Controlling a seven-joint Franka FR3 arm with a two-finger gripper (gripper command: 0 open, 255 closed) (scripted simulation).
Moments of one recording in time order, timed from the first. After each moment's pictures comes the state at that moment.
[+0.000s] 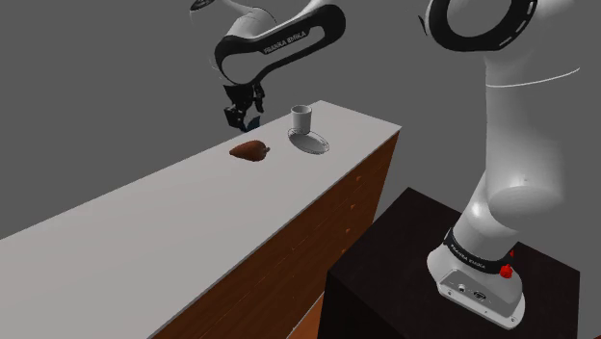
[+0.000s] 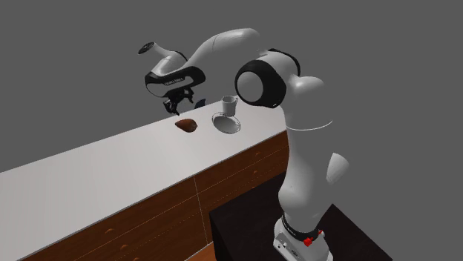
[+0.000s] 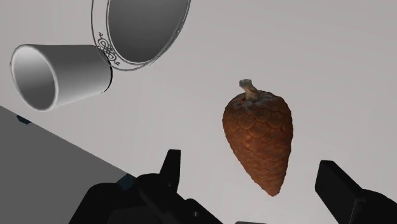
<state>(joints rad) 0.14 0.42 0.29 -1.53 -0.50 1.88 0.31</state>
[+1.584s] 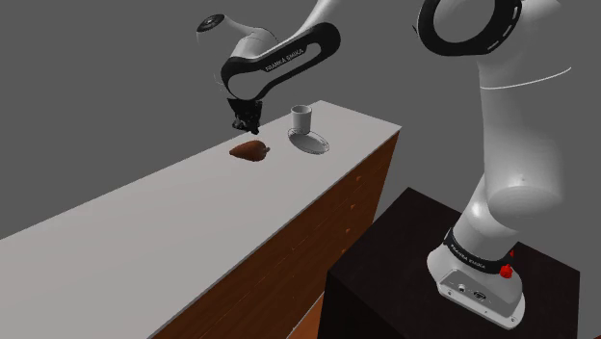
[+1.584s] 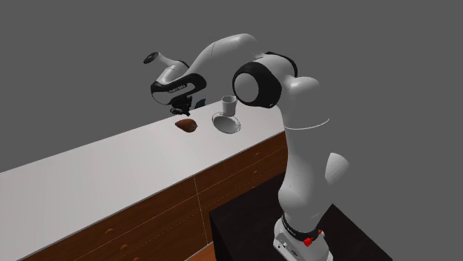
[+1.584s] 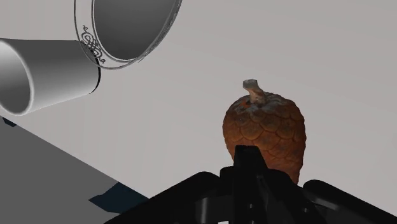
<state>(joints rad) 0.13 0.46 0.27 -1.56 -0.53 1.96 0.33</state>
